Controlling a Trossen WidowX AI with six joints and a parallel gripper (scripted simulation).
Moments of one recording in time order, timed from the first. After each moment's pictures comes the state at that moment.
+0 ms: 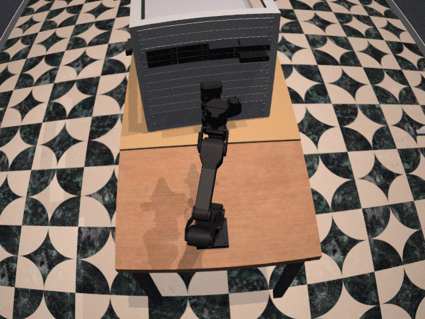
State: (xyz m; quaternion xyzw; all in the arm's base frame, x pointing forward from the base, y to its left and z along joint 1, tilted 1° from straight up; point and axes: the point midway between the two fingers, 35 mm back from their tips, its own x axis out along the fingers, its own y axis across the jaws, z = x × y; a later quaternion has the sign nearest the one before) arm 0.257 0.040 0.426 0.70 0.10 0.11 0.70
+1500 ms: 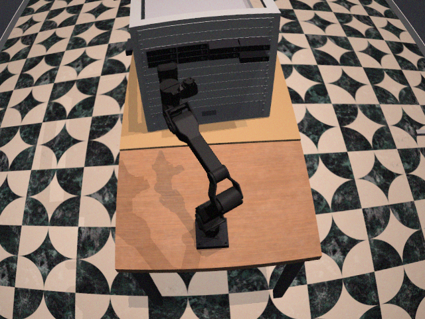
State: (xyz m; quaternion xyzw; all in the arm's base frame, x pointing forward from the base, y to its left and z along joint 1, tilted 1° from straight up) arm 0.303 0.181 0.444 0.69 0.11 0.11 0.70
